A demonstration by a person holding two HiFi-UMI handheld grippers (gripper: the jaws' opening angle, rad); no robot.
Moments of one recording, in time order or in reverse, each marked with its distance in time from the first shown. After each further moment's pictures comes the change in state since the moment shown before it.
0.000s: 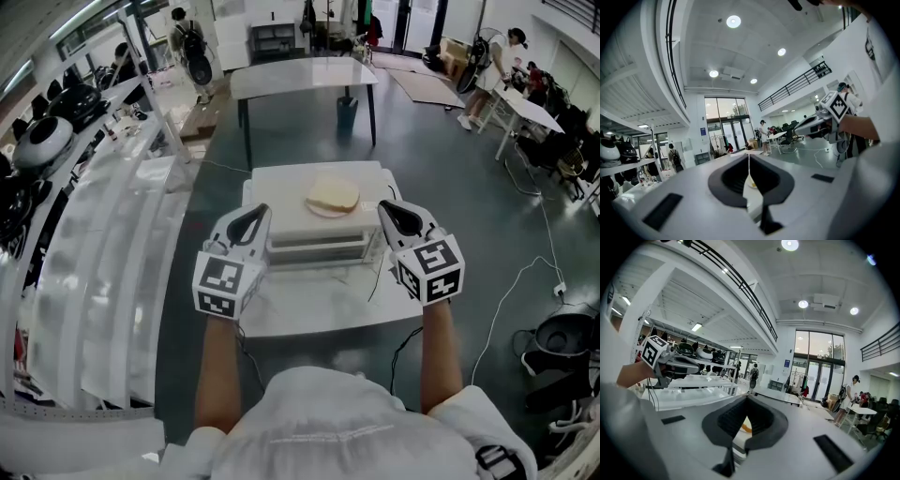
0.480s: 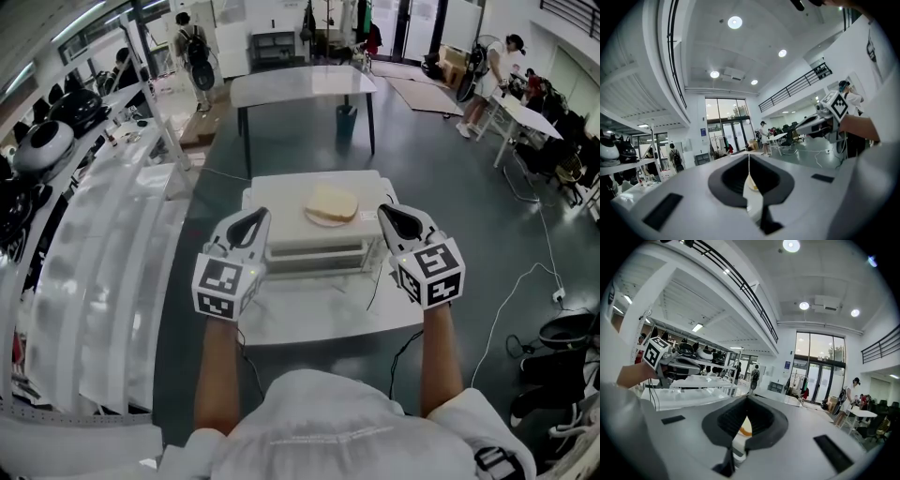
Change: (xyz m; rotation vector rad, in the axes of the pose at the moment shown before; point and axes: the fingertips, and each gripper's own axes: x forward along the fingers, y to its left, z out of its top) left arm 0.007 0.010 0.002 -0.014 -0.009 0.002; right arm 0.003 -0.005 0.011 -0.013 -0.011 0.002
